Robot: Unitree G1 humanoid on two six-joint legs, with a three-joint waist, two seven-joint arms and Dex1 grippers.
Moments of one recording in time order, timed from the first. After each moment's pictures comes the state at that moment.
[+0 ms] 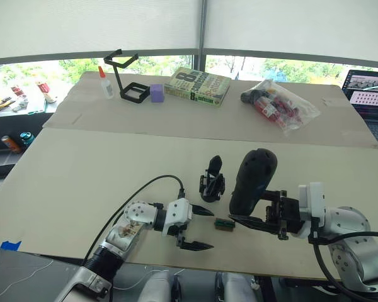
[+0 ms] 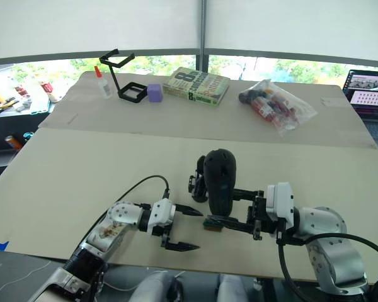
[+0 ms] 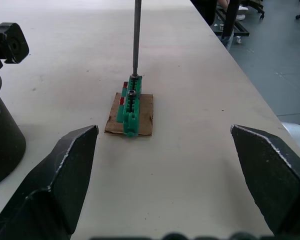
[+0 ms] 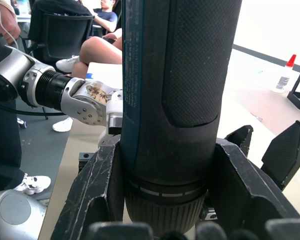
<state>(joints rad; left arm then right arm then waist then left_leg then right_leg) -0.30 0.38 -0.39 0.12 -0.18 -0.04 -1.24 0.02 -0.61 -0.11 -0.50 0.57 0.14 1.15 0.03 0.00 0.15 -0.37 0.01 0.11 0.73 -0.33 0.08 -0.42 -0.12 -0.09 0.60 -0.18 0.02</state>
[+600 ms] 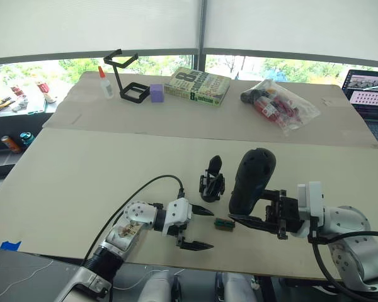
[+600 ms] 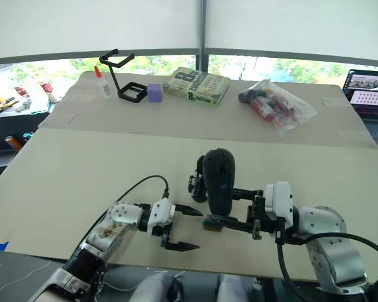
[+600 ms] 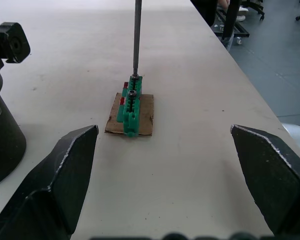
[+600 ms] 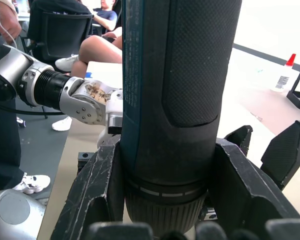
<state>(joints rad) -0.30 0.38 -0.39 0.12 -0.19 -0.04 -1.24 0.02 -0.64 -0.11 -0.50 0.58 0.14 1.13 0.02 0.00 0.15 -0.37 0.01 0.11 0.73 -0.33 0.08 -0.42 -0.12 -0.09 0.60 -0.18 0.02</state>
